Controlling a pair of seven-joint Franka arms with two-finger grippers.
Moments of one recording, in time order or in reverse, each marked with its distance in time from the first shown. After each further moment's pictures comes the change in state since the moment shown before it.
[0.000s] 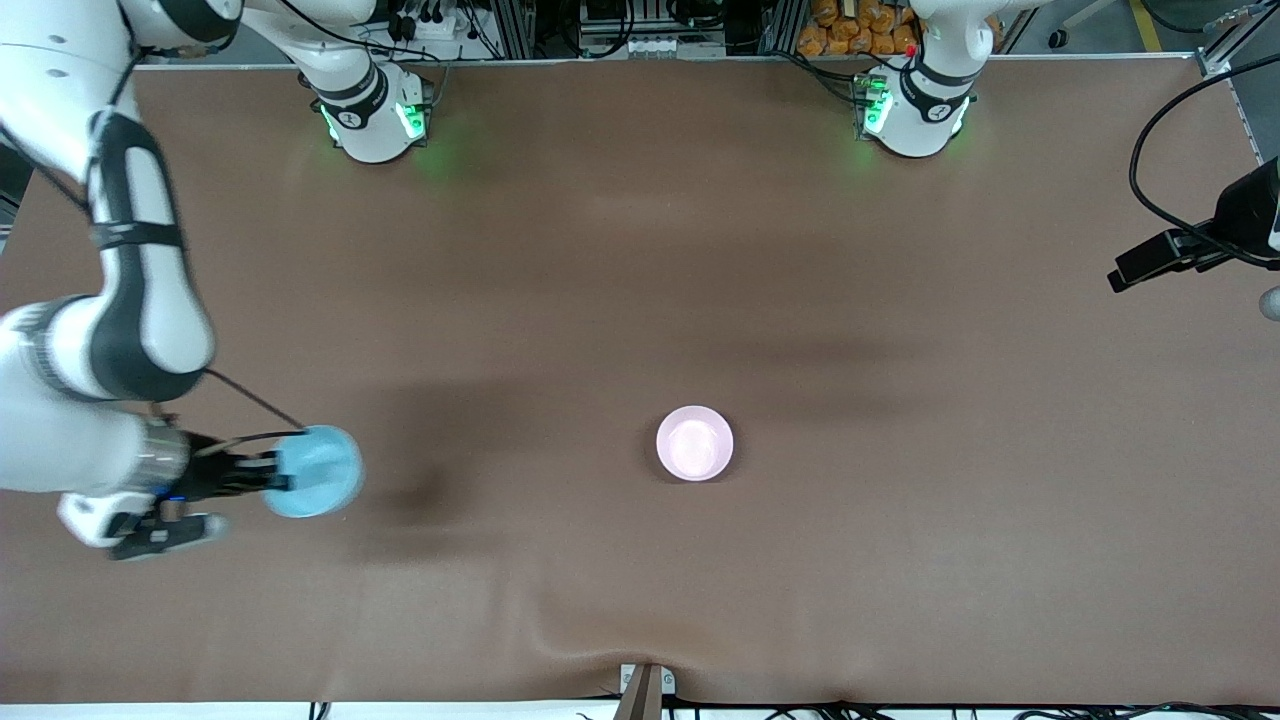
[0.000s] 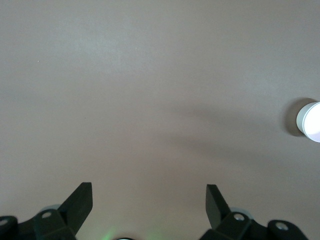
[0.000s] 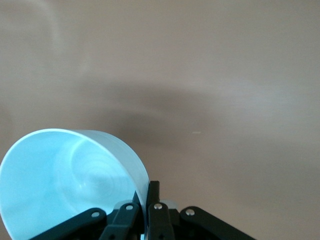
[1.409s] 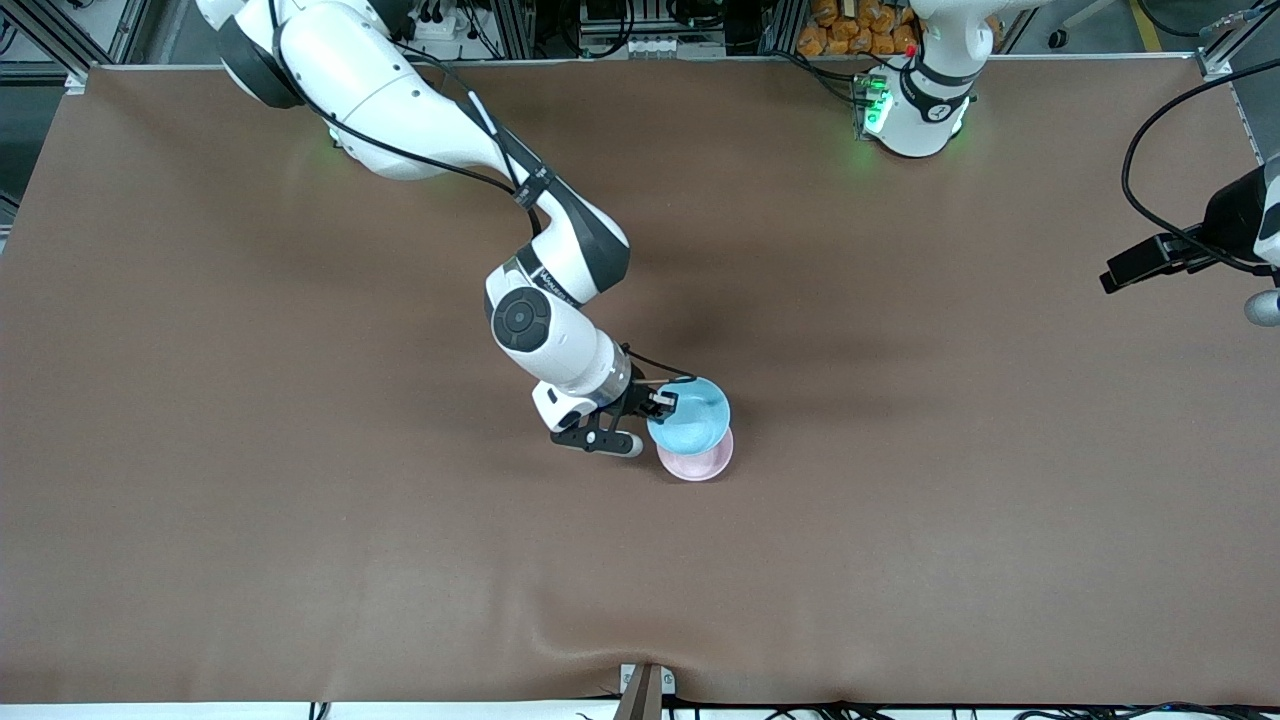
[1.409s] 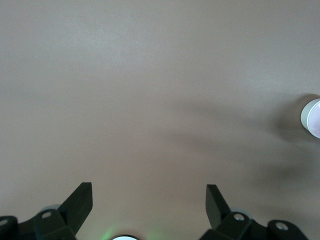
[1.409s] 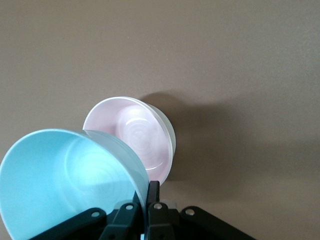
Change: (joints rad) left arm 0.000 0.000 0.000 -0.022 0.000 0.002 0.000; right arm 0.576 0.208 0.043 -0.032 0.039 0.533 0.905
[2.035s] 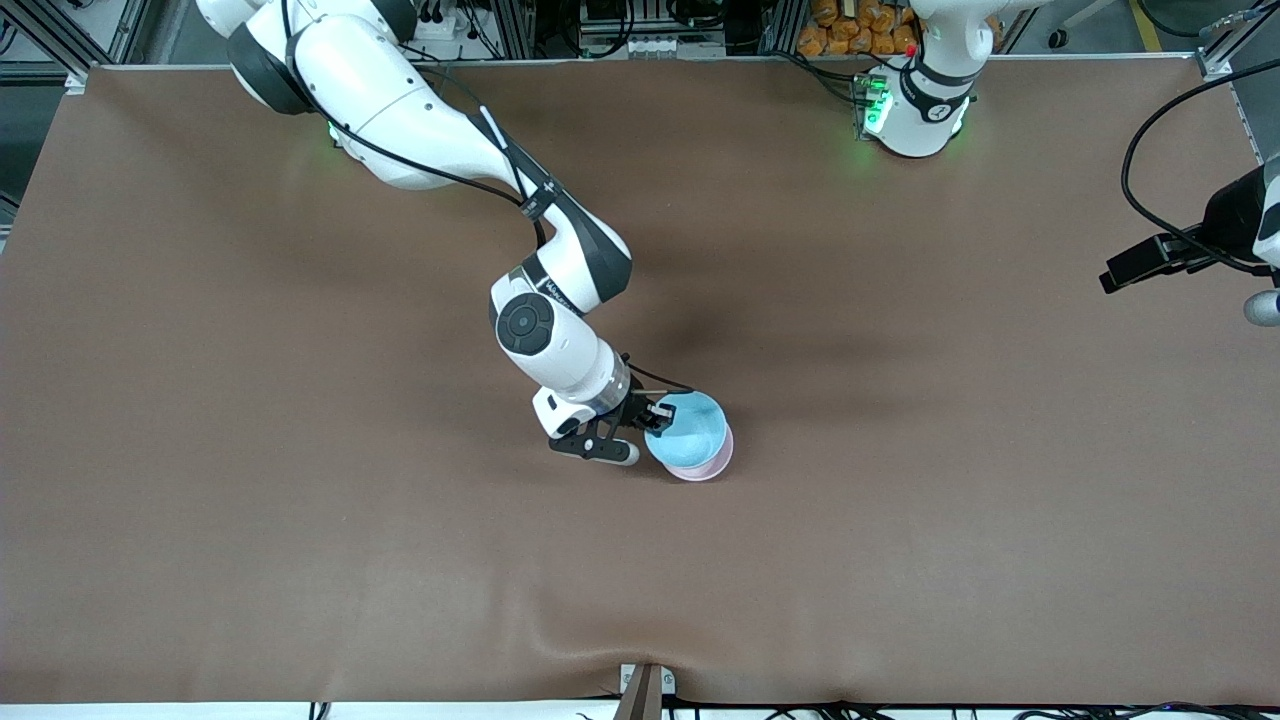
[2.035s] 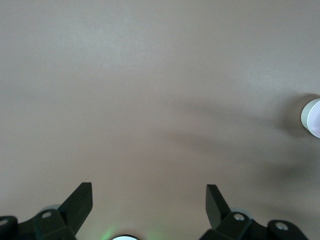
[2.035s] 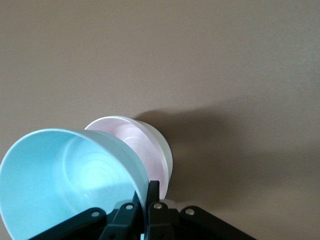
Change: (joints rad) left arm 0.000 0.000 0.000 -0.001 0.000 0.000 0.000; right arm 0.027 0.030 -0.036 0.013 0.000 0.068 0.001
